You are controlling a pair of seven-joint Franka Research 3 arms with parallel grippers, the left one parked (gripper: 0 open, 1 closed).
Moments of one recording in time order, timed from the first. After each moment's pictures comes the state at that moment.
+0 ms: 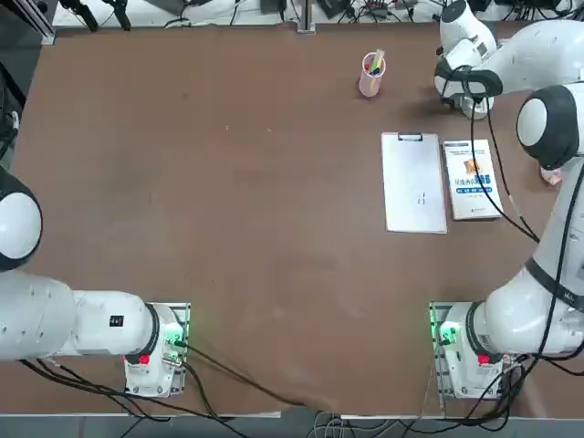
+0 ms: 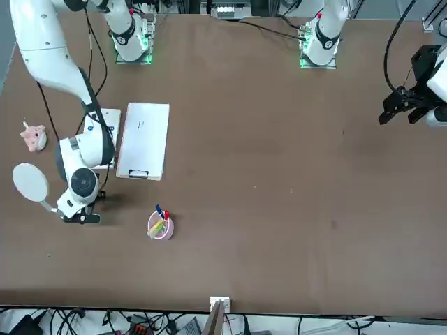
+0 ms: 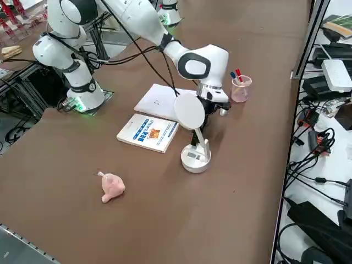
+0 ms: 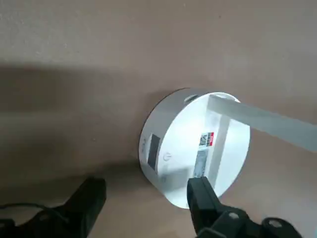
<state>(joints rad) -0.02 0.72 0.05 -1.63 -0.71 2.13 0.43</state>
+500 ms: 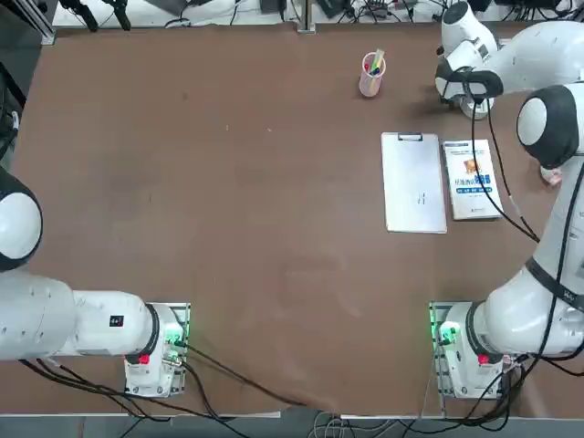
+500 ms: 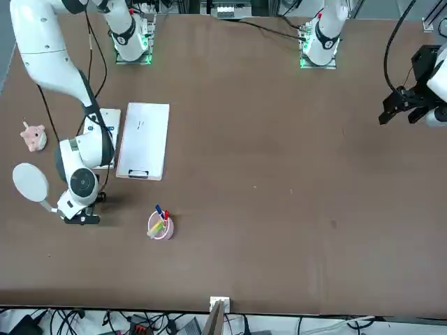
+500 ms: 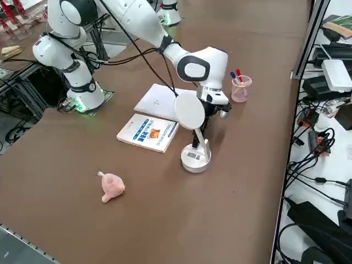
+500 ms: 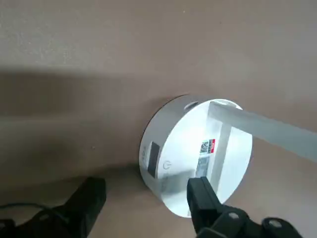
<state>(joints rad) -0.03 0.72 0.05 -1.63 -0.70 2.16 0.43</state>
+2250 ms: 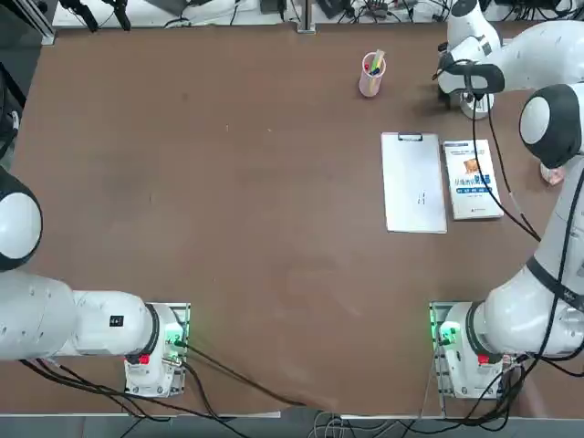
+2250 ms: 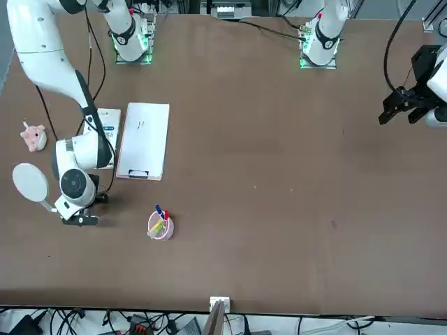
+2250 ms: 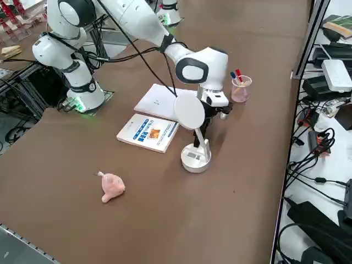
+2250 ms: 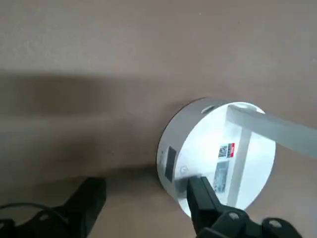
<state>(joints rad) -0.05 0.72 0.06 -1.63 -0.59 2.21 0.37</state>
